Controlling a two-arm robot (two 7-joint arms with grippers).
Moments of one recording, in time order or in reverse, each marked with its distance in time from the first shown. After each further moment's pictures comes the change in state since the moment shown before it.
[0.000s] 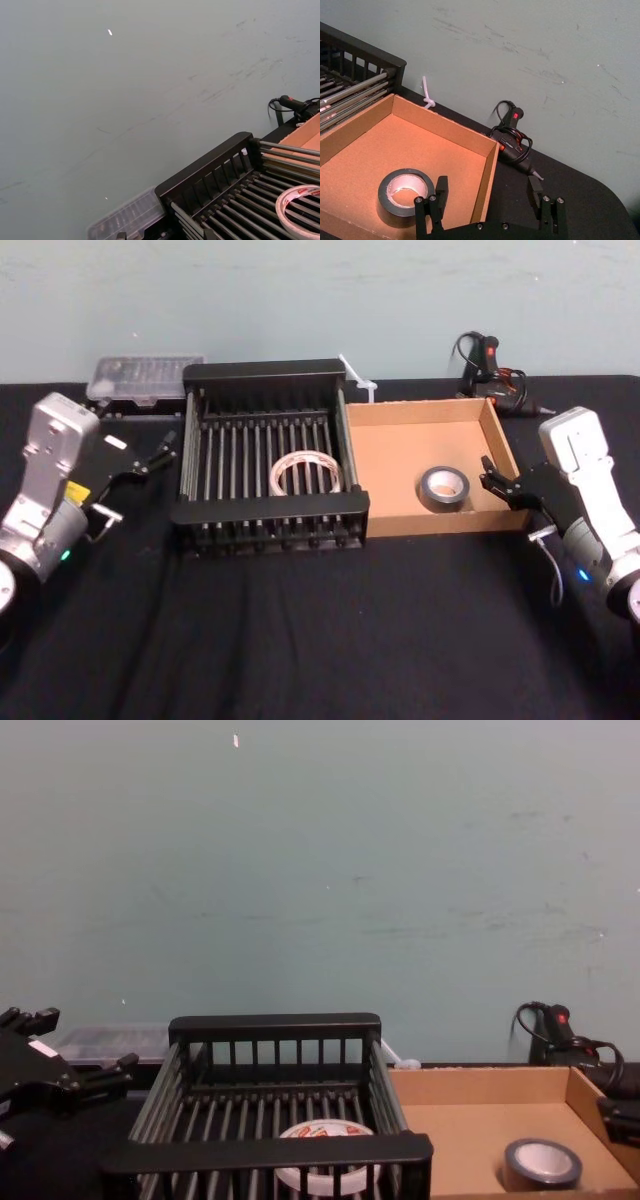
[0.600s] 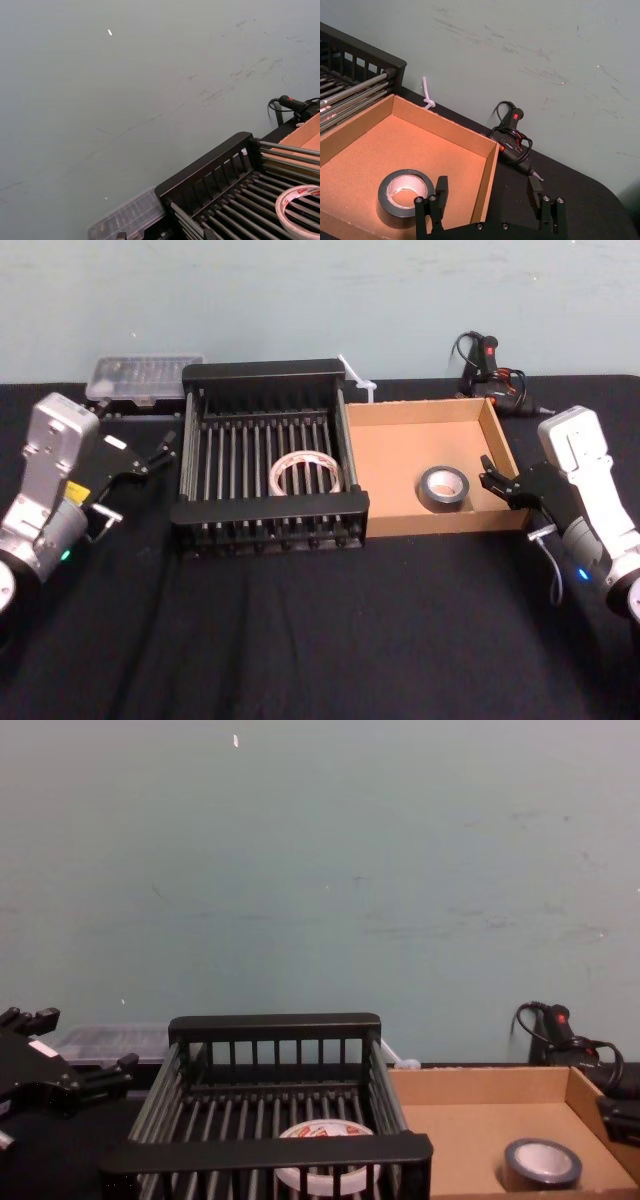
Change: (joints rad) left arm 0.000 0.000 0.000 0.000 0.000 0.000 0.000; right arm 0.002 0.002 -0.002 0.000 0.000 0.000 -0.001
